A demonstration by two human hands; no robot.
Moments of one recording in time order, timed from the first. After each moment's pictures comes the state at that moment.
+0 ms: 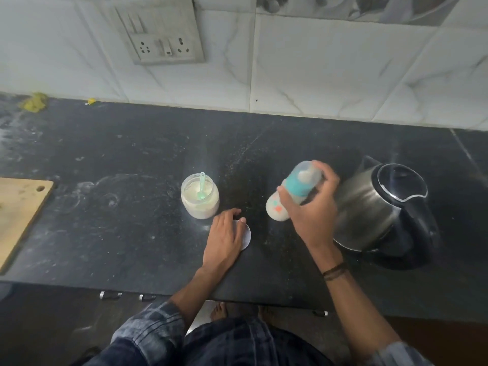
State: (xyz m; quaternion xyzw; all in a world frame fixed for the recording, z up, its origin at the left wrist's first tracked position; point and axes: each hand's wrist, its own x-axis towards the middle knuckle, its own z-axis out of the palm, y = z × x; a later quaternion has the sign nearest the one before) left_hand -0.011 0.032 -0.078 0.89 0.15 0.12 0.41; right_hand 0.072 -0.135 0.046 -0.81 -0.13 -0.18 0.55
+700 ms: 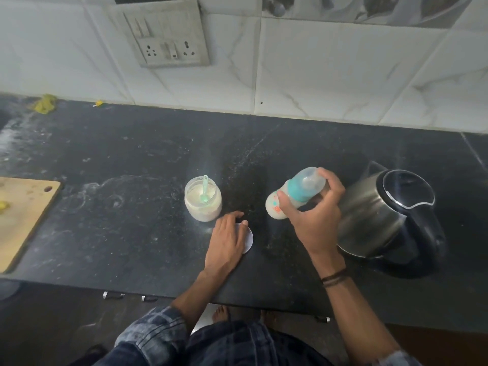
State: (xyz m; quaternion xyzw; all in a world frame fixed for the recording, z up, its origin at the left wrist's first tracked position) left_hand -0.009 0.033 -0.080 0.90 0.15 0.12 0.39; right_hand 0.076 -0.135 0.034 -0.82 -0.16 -0.21 0.51
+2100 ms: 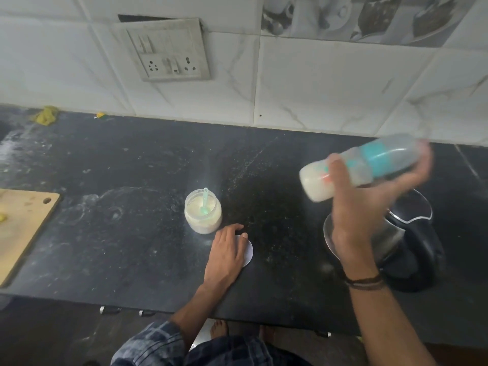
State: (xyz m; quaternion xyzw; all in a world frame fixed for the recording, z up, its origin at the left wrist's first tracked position) left_hand -0.009 0.033 -0.079 0.89 0.16 0.12 0.40; right_hand 0.103 -0.135 0.115 -0.64 -0.08 -0.32 0.70
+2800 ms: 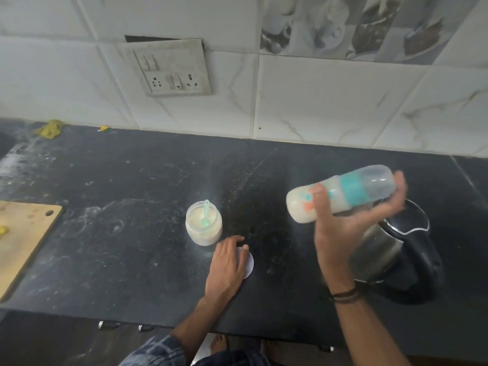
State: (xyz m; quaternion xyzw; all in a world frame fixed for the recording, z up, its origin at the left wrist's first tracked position) left_hand -0.009 0.033 -0.078 0.89 0.16 0.12 0.40; right_hand 0.087 -0.126 0.094 -0.71 -0.08 -0.30 0.63
